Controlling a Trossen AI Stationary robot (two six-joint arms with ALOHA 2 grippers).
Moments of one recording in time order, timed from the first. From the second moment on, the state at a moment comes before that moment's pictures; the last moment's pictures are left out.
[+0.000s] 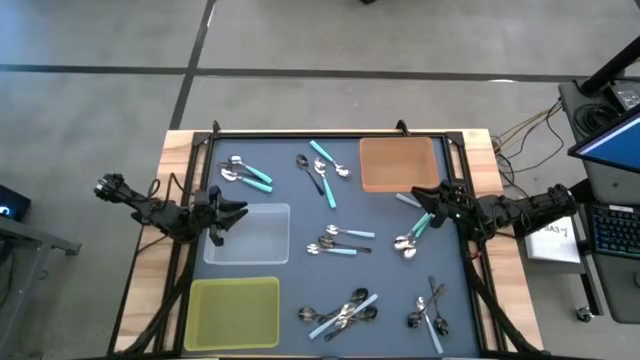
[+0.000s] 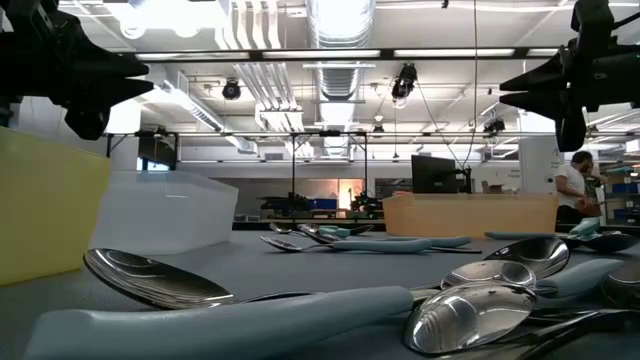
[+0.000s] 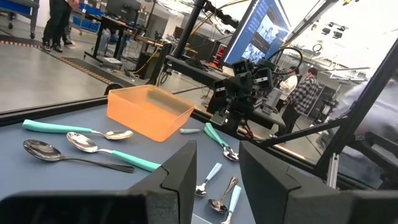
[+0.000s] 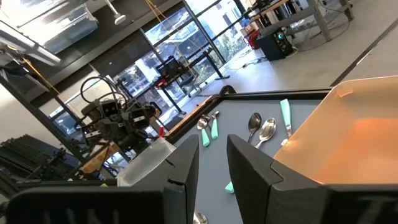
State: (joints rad) left arm -0.47 0.00 0.02 0.07 -0.74 -0.35; right arm 0.23 0.06 0.04 0.06 0.67 0.58
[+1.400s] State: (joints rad) left arm -0.47 0.00 0.02 0.07 -0.74 -0.35; right arm 0.23 0.06 0.04 0.09 0.68 0.59
